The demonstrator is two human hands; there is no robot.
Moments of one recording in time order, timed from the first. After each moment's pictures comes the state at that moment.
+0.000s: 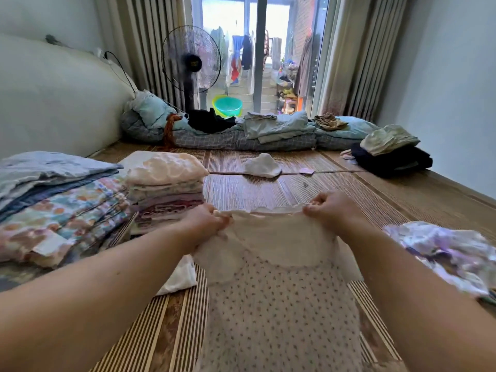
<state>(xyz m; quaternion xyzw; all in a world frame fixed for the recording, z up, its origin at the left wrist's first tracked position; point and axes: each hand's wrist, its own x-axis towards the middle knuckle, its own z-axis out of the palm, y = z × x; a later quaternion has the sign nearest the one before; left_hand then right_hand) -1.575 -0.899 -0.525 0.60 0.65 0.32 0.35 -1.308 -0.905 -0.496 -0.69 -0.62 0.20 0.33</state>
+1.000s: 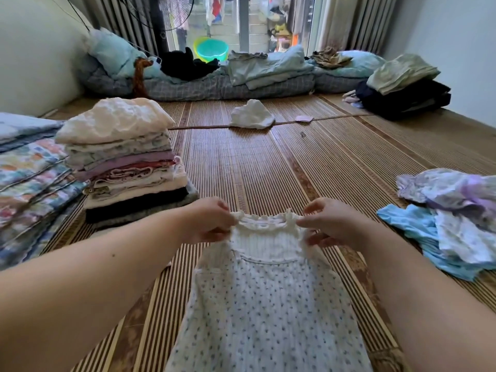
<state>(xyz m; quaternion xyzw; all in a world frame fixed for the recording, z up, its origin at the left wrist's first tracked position) -1.533 -0.831 -0.615 0.53 0.60 0.17 0.58 -1.272 -0.867 -0.620 -0.67 -0.52 0.47 0.23</state>
